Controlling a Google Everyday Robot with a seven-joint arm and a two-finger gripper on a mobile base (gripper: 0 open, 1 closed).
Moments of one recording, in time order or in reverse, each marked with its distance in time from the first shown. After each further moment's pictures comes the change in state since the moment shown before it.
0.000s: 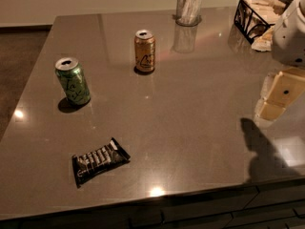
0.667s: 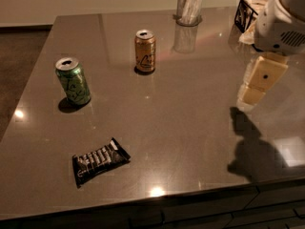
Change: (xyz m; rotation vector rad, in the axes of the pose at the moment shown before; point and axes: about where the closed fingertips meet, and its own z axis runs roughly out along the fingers) arm -0.022 -0.027 0.012 -0.018 -0.031 0.029
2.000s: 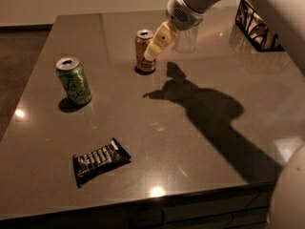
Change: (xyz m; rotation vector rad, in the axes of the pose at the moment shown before) arm -0.183 -0.138 0.103 0.018 -0.340 0.190
